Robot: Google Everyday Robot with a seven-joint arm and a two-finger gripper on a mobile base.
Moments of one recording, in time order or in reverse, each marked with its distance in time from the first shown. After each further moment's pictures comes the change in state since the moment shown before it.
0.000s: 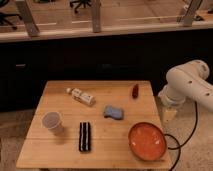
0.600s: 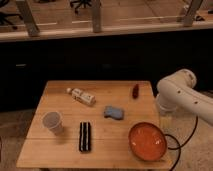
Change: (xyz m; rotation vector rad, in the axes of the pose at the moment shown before) arm -0.016 0.019 0.043 -0.027 0.053 -0.085
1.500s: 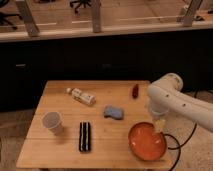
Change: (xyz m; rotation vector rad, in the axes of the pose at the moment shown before) arm -0.031 0.011 0.014 -0.044 0.000 -0.199
